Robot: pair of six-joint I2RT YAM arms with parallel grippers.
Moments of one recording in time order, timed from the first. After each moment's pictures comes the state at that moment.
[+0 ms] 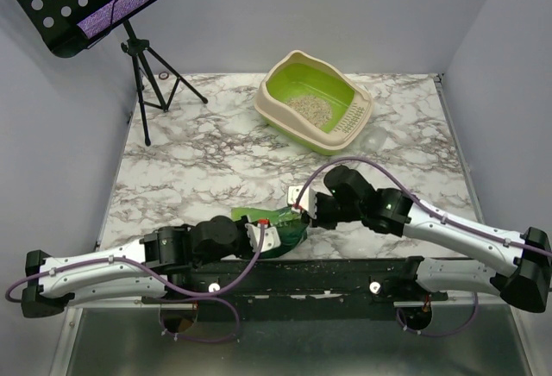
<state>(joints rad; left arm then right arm) -1.33 0.62 0.58 -0.44 -0.26 0.29 1.02 1.10 0.86 -0.47 -0.21 -0.50</state>
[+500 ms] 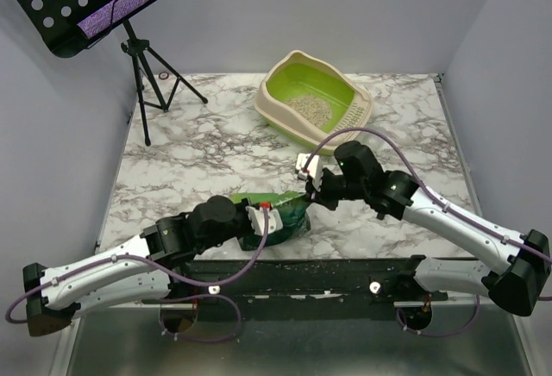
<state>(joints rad) -1.21 0.66 0.63 -0.43 -0.22 0.44 0.85 1.15 0.95 -0.48 -0.33 -0.41</state>
